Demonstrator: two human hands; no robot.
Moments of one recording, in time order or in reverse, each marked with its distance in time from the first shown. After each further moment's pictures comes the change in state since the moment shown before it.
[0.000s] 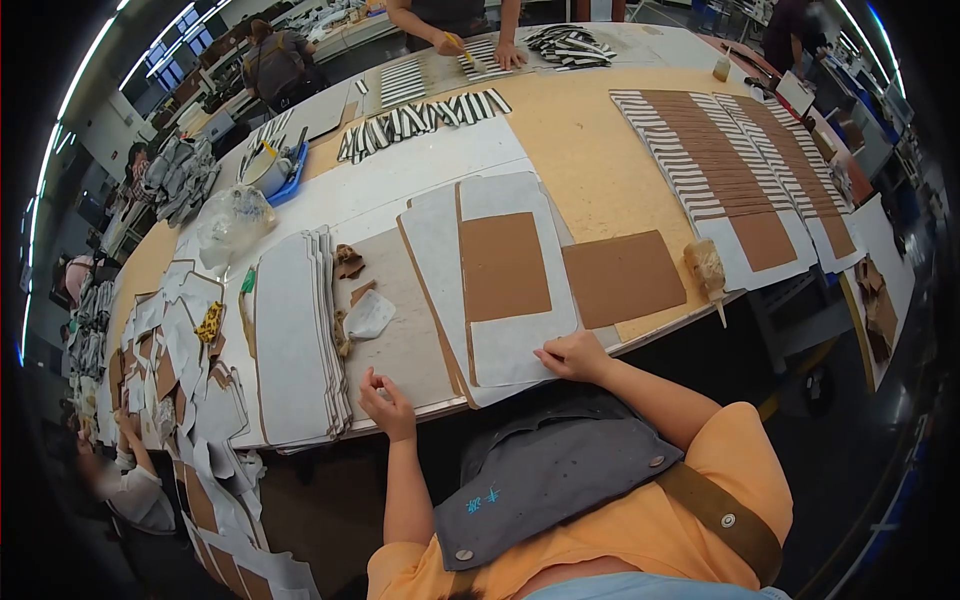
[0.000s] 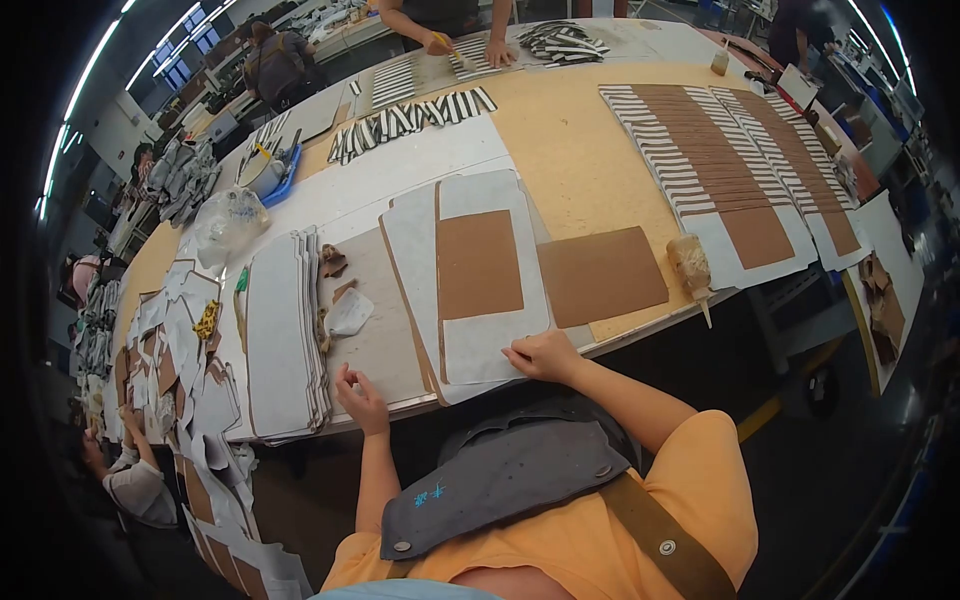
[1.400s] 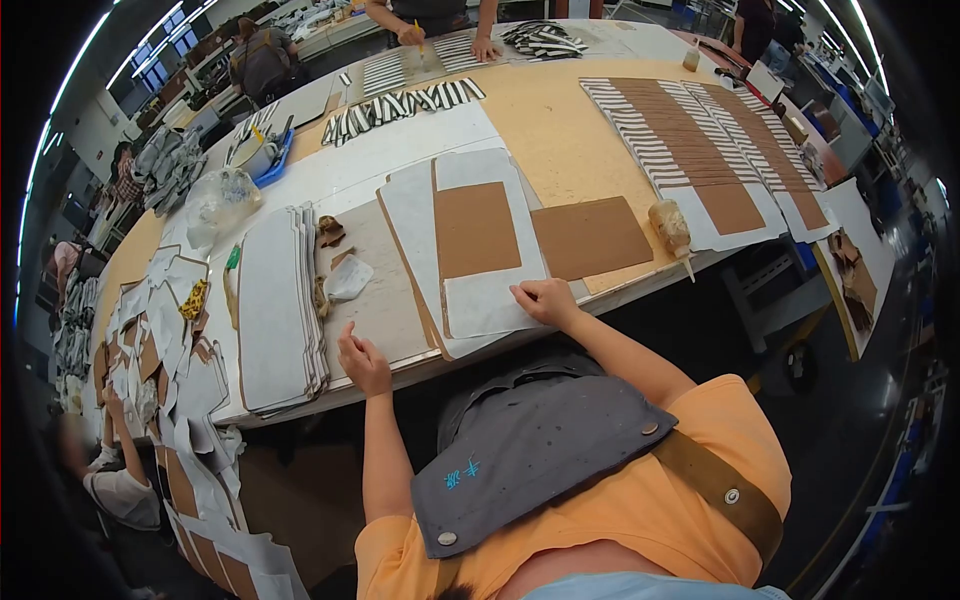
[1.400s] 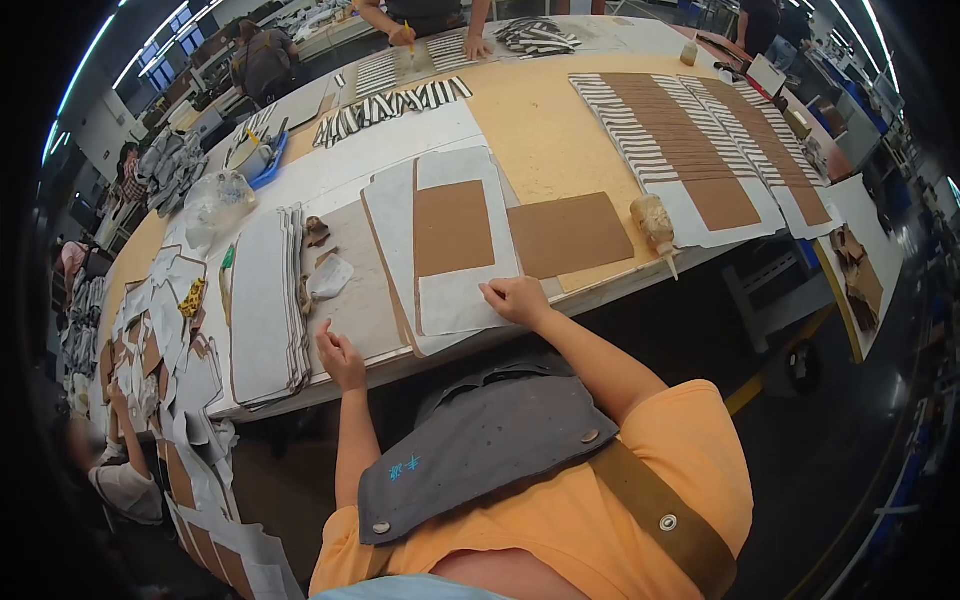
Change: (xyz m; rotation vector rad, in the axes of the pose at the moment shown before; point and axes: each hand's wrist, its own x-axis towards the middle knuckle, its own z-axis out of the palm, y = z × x) left_hand -0.001 -0.007 -0.001 -0.054 0.001 0.033; right_hand -0.003 0.004 0.013 -0.002 0.196 0.190
